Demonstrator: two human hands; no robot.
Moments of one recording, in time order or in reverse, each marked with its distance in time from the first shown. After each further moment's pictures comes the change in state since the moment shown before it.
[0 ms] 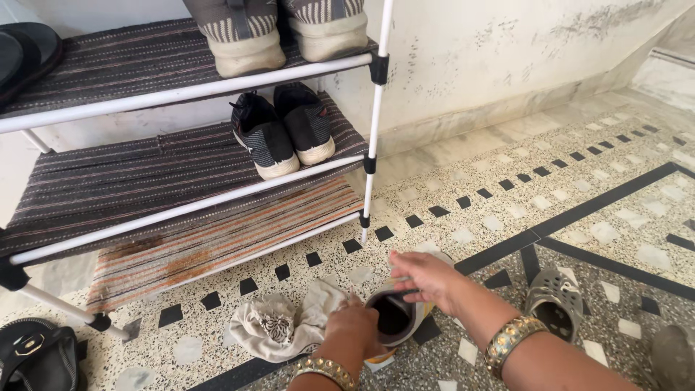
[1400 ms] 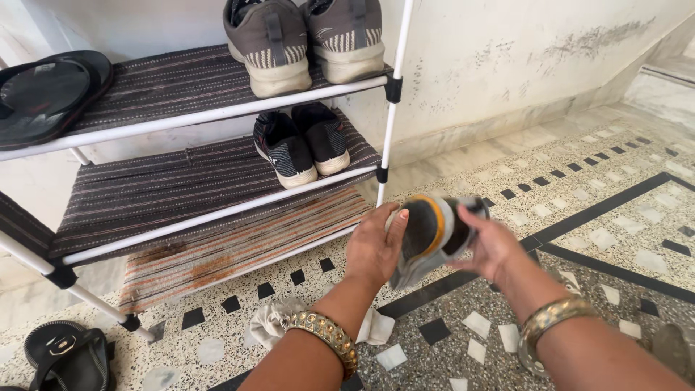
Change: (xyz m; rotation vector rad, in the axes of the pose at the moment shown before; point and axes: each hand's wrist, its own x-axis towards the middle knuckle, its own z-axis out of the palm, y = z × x) left_hand -0.039 -0.001 -0.100 -0.840 1.077 0.343; right_hand -0.070 -0.064 -0.040 0.522 0.274 -0.185
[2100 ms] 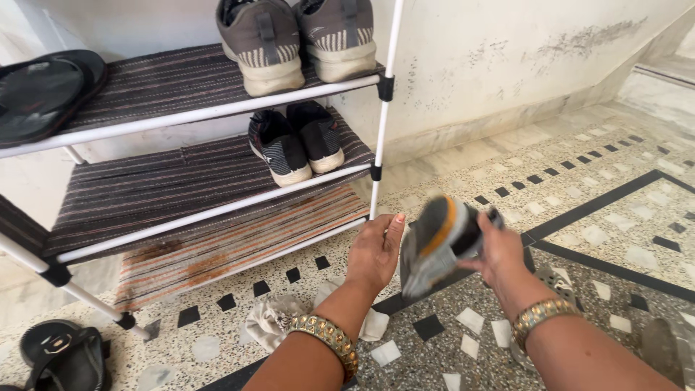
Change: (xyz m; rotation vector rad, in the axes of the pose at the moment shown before) left_hand -0.011 0.004 0.010 0.014 -0.134 -0.198; right_hand -0.015 0.006 -0.009 0.032 0.303 -0.102
